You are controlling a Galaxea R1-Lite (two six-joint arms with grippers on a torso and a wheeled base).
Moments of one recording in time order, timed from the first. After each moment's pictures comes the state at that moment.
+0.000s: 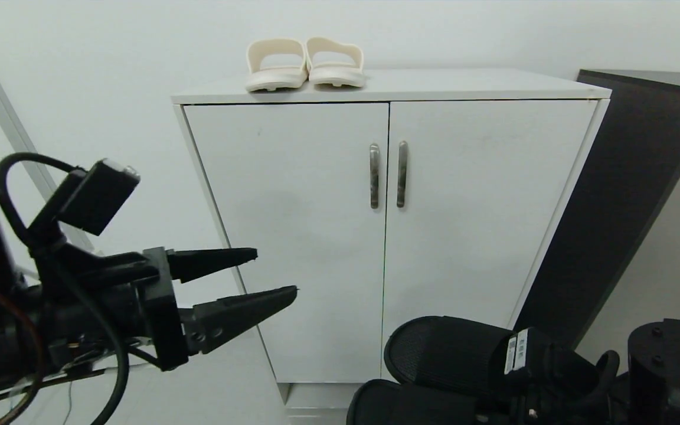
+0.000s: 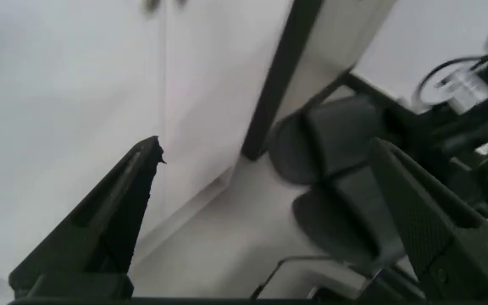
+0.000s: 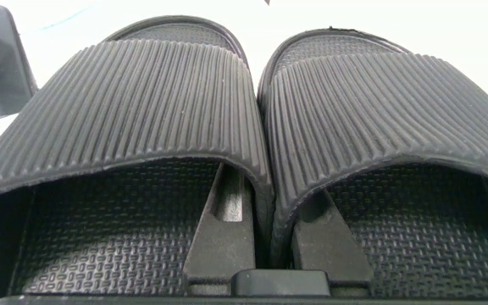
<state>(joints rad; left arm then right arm) -0.46 1.22 -0.61 -0.48 -0.47 -0.07 0.89 1.51 -0.33 -0.85 0.13 -0.18</state>
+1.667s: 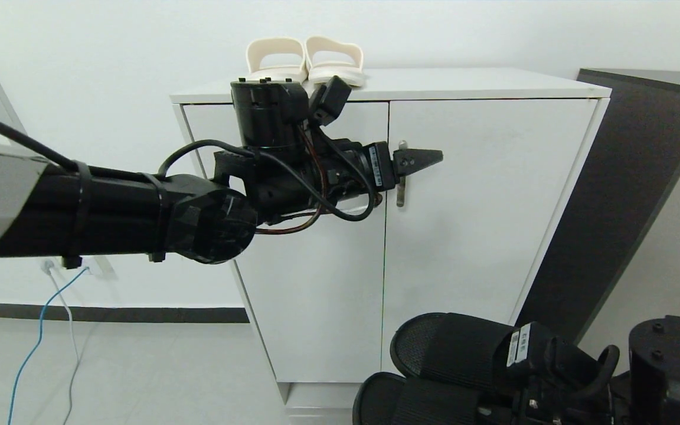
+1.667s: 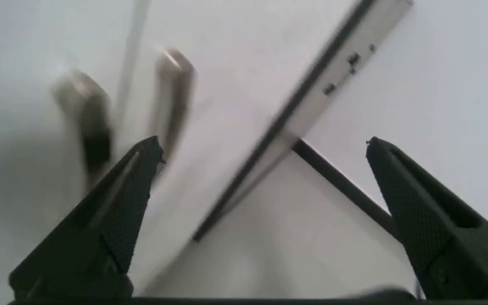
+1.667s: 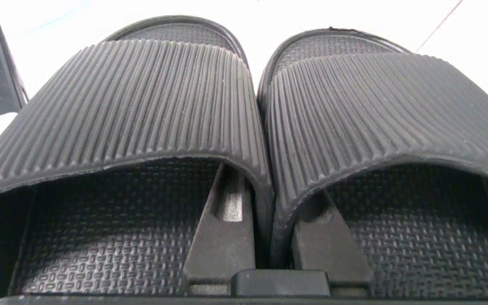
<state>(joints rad) -0.59 1.93 -1.45 -0.51 -0.39 -0.37 0.87 1.51 -0.33 -0.85 0.12 -0.18</state>
